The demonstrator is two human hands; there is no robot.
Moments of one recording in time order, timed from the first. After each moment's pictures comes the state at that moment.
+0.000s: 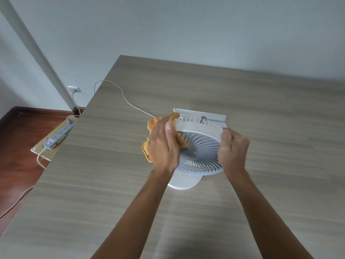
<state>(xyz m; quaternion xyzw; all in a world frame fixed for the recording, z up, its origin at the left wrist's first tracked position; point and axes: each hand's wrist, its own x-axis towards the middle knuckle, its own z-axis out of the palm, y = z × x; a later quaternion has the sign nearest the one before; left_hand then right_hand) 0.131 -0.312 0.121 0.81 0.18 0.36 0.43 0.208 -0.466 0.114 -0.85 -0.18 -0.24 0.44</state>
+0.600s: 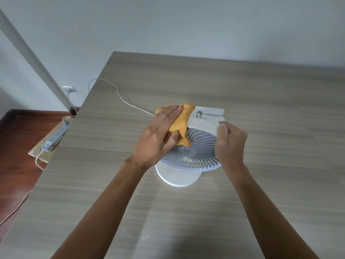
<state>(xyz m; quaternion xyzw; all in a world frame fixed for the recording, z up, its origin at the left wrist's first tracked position) 0.141 -0.261 0.119 0.91 -0.13 0.25 0.31 0.211 -0.464 0.117 -0.85 -0.18 -0.22 0.45</state>
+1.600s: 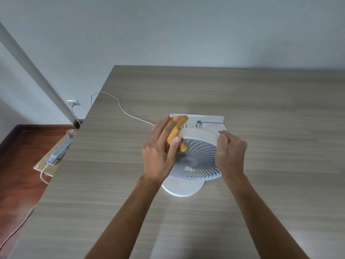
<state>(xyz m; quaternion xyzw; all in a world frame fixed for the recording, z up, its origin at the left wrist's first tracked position) 0.142 -0.288 0.108 0.87 0.02 0.35 0.35 0.209 -0.465 0.118 -0.84 -0.17 -0.24 0.45</state>
